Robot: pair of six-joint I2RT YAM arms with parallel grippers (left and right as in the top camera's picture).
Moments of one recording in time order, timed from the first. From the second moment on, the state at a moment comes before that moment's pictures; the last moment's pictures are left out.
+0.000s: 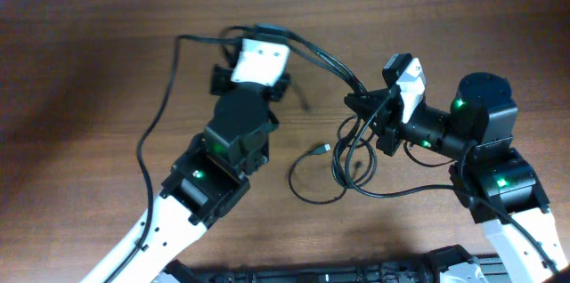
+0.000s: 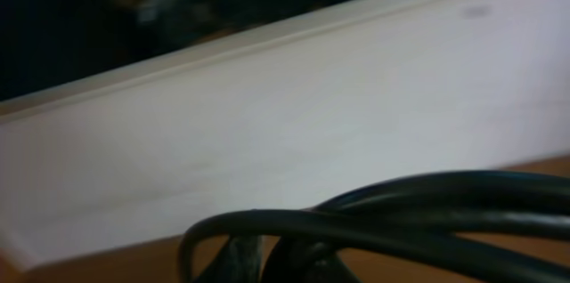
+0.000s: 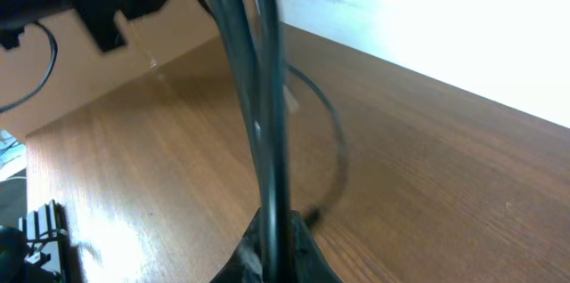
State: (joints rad) left arm -0.74 1.20 1.11 0.06 -0.75 0.23; right arm 0.19 0.95 0.95 -0.38 -0.73 -0.06
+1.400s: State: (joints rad) left arm -0.70 1.20 1.11 -0.46 -0.04 -0.33; right arm 0.19 0.95 0.95 -0.15 -0.26 0.63
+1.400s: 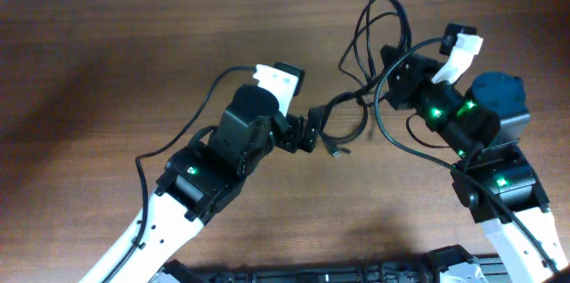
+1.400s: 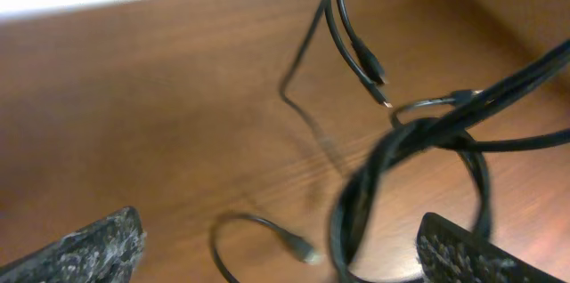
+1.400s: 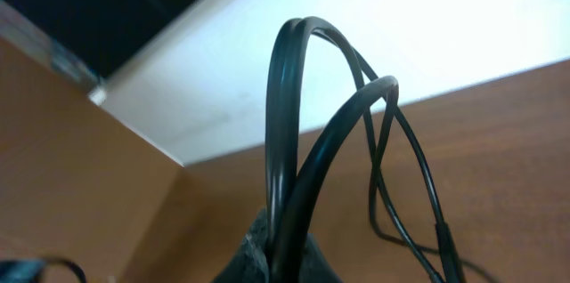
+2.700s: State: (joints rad) left arm -0.70 1.37 1.11 -0.27 0.26 -1.46; right arm 0.19 0.96 0.95 0.08 -0.09 0.84
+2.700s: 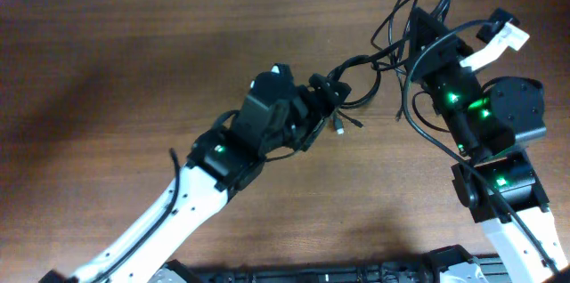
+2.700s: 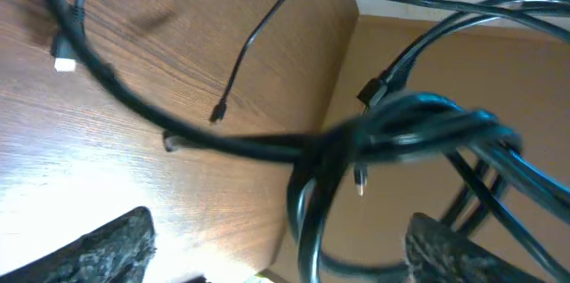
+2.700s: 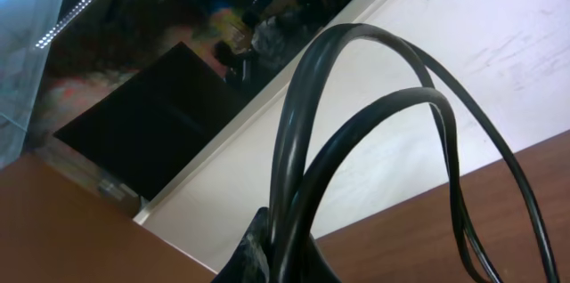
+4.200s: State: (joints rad) left arm -0.64 1.45 1.11 -0.01 0.05 -0.21; right arm 0.13 0.93 0.95 -0.58 -0.30 0.22
